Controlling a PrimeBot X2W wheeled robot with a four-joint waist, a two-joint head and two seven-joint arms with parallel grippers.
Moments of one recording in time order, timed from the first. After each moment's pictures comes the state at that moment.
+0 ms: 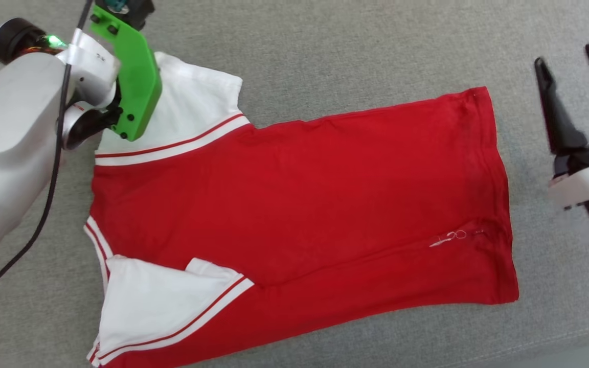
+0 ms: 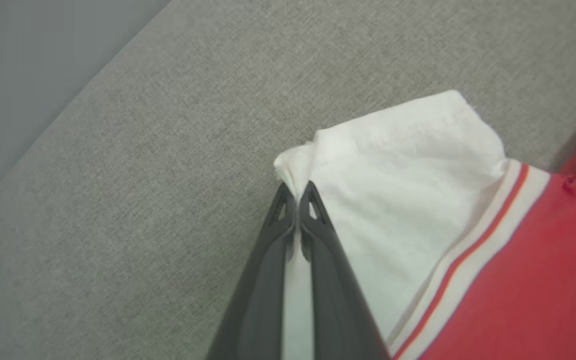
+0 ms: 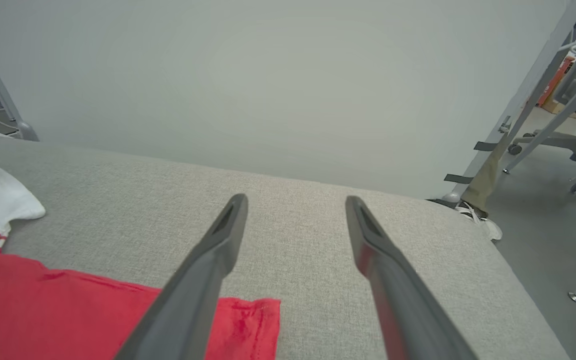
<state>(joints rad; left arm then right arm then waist) -1.32 0.64 -1.27 0.58 -1.04 -0.13 0.47 -0.42 -0.38 0.10 -0.05 0.36 0.13 -0.05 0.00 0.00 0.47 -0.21</state>
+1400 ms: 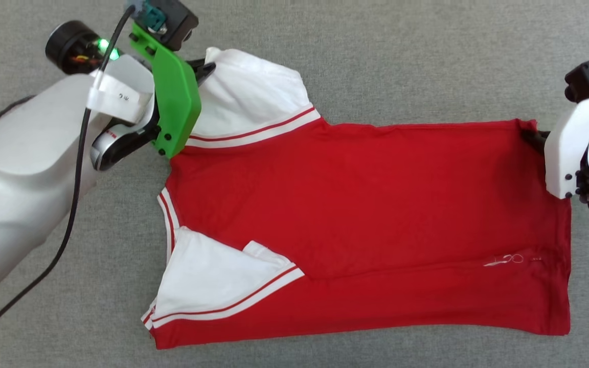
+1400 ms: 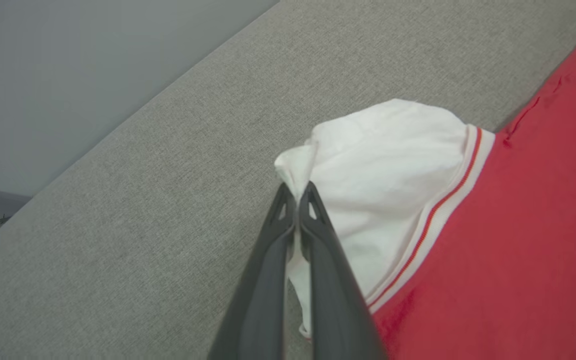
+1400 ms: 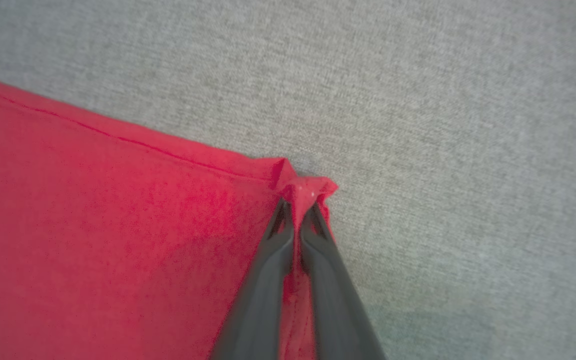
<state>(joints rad) -1.28 0.62 -1.28 0.47 -1.02 -0.13 0.25 -0.81 -0.62 0.62 0.52 0.79 0.13 0.54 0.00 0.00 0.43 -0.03</state>
